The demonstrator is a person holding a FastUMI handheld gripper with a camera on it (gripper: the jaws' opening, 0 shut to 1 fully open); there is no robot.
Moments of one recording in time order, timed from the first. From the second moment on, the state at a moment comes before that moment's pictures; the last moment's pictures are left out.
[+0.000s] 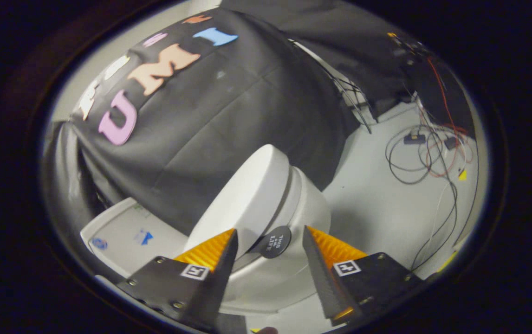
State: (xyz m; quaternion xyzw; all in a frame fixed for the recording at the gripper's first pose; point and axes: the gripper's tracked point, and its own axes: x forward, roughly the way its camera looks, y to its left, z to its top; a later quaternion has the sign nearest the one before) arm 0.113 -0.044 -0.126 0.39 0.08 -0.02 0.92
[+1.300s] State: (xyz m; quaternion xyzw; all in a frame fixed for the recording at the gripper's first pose) arm 0.119 -0.034 -0.126 0.50 0.11 -0.12 0.85
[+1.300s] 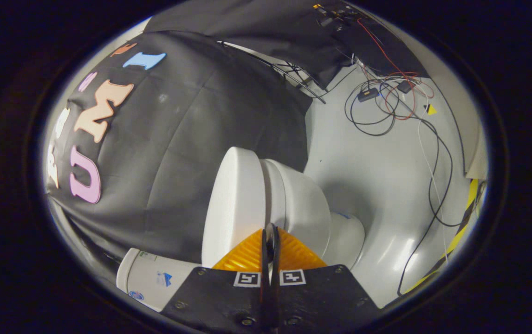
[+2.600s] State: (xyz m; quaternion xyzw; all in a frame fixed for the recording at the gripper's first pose) arm 0.100 0.014 -0.003 0.35 0.07 -0.12 0.93
